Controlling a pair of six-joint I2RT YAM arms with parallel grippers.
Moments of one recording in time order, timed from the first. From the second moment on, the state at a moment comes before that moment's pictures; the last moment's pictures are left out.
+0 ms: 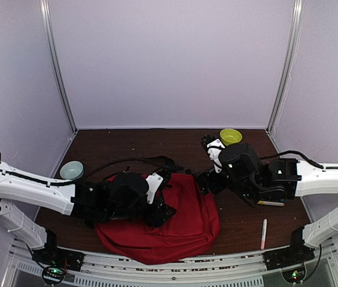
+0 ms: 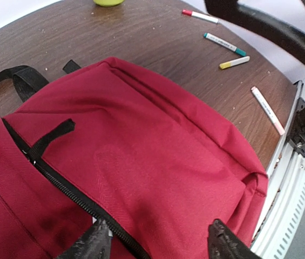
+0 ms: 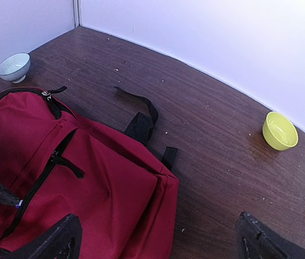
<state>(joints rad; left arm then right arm) -1.29 1.42 0.86 -0.08 -0.24 -0.46 1.15 1.26 0.98 -0.32 0.61 0.24</state>
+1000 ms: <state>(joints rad) -1.28 1.54 0.95 -0.13 -0.08 -0.50 1.15 1.26 0.99 -0.35 0.62 0.25</state>
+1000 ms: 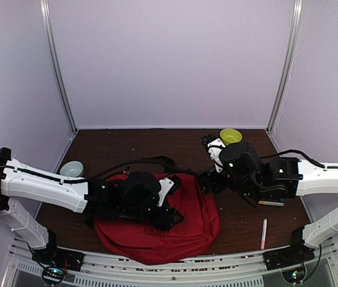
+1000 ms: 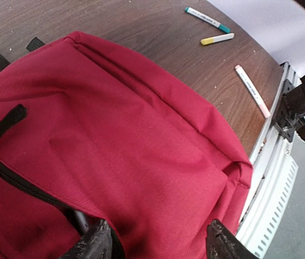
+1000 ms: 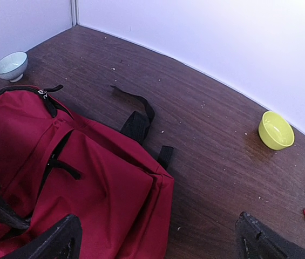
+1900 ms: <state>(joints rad) -1.26 1.14 0.83 -0.35 -0.34 -0.46 0.85 1.01 0.91 -0.49 0.72 0.37</state>
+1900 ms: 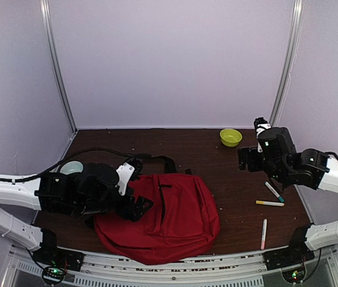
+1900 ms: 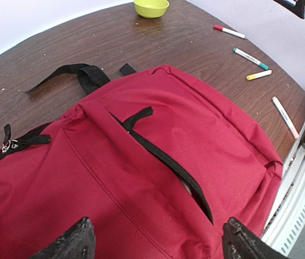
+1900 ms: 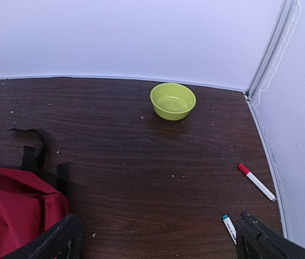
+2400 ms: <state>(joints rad) -1.26 1.11 0.81 -0.38 -0.40 -0.47 0.63 0.93 0.82 -0.59 0.63 0.52</state>
